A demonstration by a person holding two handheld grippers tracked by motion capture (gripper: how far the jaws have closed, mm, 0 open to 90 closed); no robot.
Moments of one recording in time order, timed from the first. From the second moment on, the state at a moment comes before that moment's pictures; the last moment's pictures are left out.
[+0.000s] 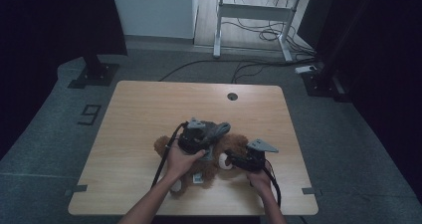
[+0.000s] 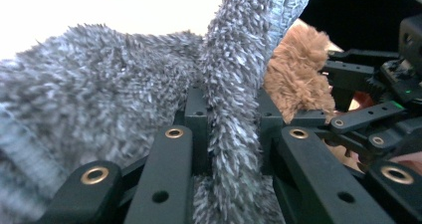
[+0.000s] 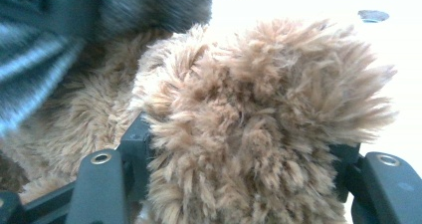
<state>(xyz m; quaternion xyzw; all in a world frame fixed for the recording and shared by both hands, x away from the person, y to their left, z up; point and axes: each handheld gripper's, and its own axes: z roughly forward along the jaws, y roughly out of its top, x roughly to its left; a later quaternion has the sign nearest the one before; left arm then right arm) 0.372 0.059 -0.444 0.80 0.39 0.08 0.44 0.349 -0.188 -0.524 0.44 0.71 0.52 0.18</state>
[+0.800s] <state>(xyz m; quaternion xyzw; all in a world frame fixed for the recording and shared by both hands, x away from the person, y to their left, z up) 0.370 -0.018 -0.445 0.83 0.34 0.07 0.42 0.348 -0.187 -0.525 0.44 0.71 0.52 0.19</state>
